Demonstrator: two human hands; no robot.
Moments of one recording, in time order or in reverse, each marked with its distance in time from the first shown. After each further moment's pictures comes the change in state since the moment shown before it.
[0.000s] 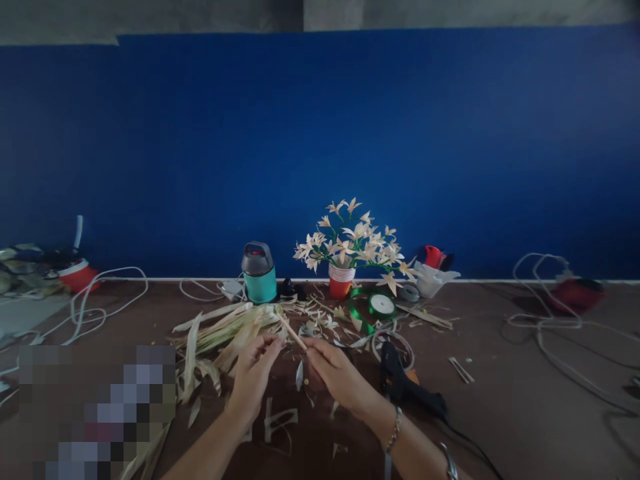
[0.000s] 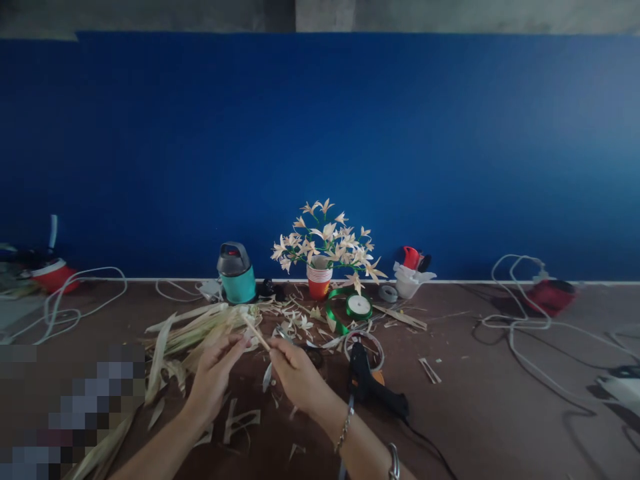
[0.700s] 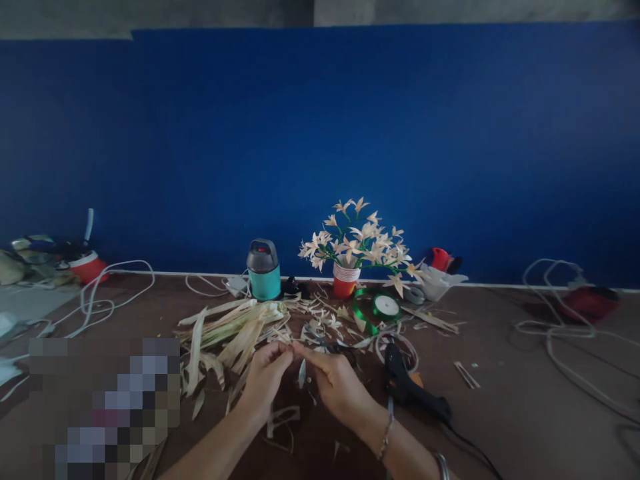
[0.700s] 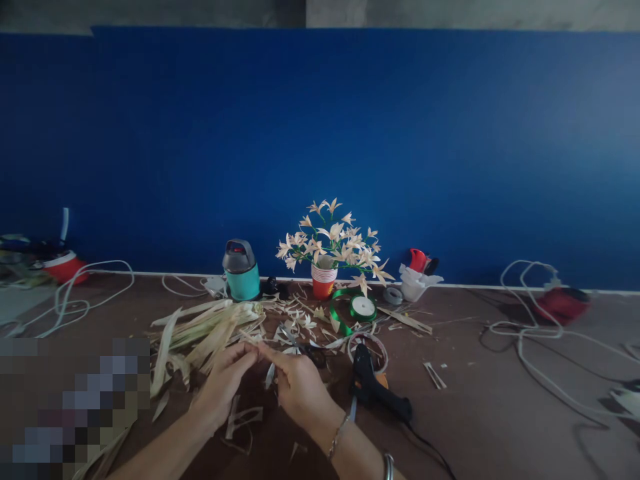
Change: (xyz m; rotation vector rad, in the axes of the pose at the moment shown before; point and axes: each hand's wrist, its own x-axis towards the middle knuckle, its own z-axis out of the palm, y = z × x) left_hand -0.009 -0.004 0.012 -0.108 -0.094 -0.161; right_hand -0.006 0.015 0.000 -0.457 -0.028 -0.255
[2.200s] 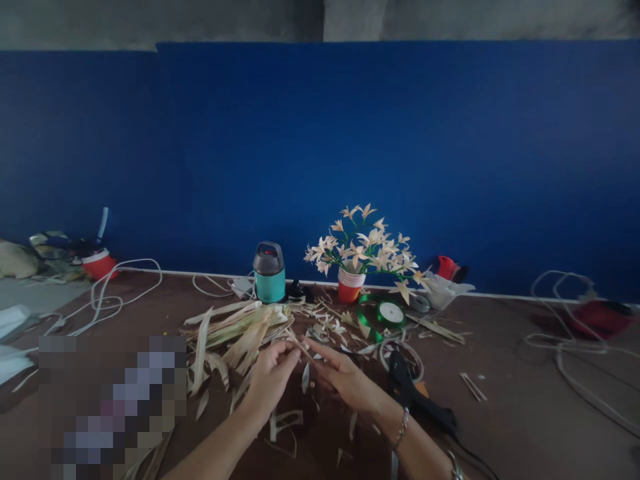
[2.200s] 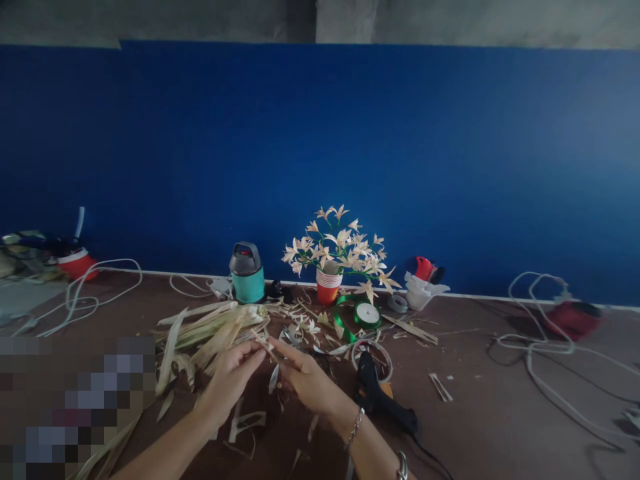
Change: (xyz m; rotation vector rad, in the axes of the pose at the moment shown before) left_hand 0.004 0.008 -0.002 0.229 -0.050 0.138; right_hand 0.010 0.010 -0.008 0.645 -0.160 0.300
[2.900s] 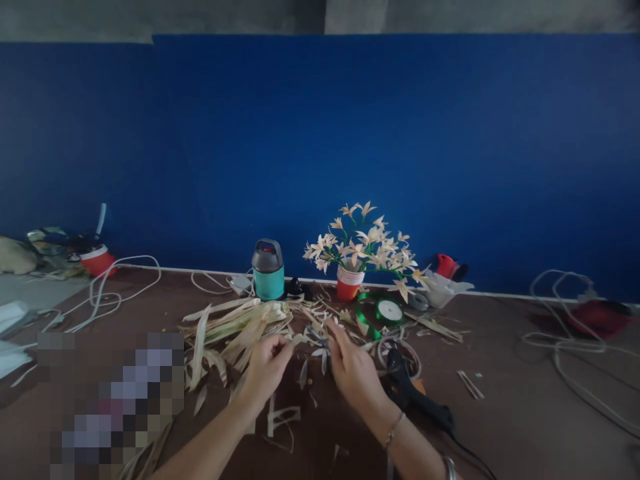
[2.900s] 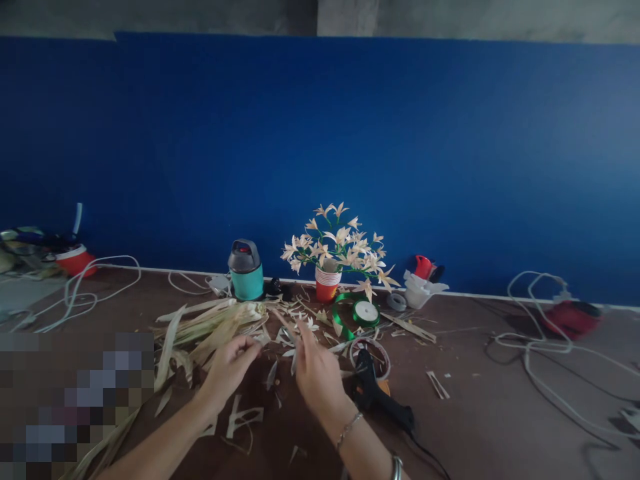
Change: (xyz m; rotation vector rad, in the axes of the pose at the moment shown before) left_hand 0.006 -0.004 -0.005 0.229 0.124 0.023; right_hand -0.006 0.000 -0.006 -1.086 0.510 -0.218
